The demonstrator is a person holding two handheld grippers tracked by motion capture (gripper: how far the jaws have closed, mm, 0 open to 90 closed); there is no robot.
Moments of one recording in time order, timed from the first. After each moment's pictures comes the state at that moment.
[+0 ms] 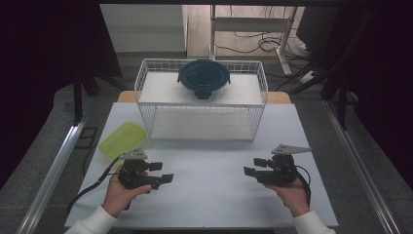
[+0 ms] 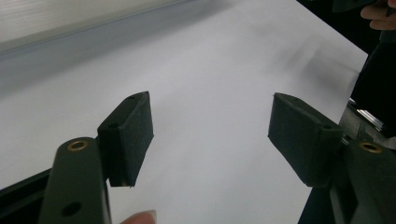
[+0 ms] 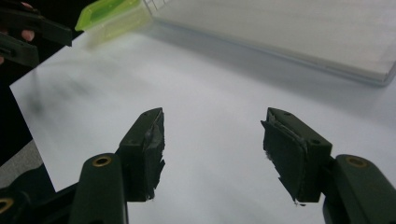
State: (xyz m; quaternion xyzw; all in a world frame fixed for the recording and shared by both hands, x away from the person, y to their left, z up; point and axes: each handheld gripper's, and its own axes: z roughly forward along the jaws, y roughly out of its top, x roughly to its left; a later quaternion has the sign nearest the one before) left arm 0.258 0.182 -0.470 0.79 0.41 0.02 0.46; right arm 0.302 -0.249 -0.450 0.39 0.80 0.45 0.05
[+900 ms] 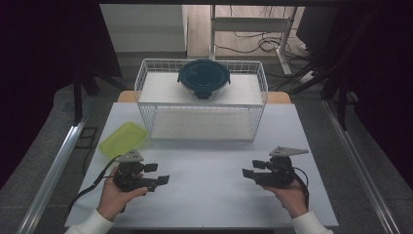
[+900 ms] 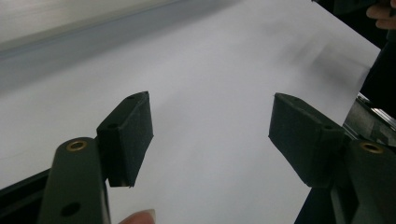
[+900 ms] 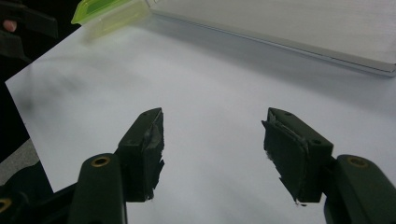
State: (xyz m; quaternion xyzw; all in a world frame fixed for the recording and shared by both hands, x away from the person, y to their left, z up) left arm 0.250 0.193 -0.460 0.79 0.42 0.04 0.45; right arm 0.300 -0.246 -0.456 0.39 0.80 0.45 0.05
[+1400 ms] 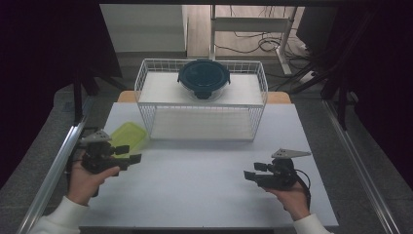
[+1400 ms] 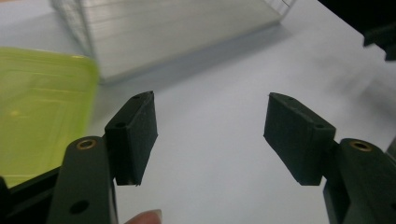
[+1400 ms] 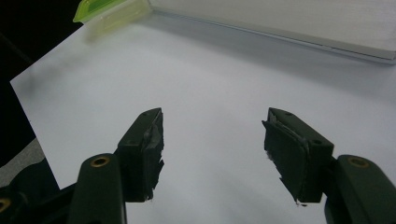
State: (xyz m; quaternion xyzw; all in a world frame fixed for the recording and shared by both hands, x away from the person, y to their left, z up) left arm 0.269 0.266 -0.420 0.75 0.48 0.09 0.44; right arm 0.296 -0.252 -0.459 0.40 0.80 0.45 0.04
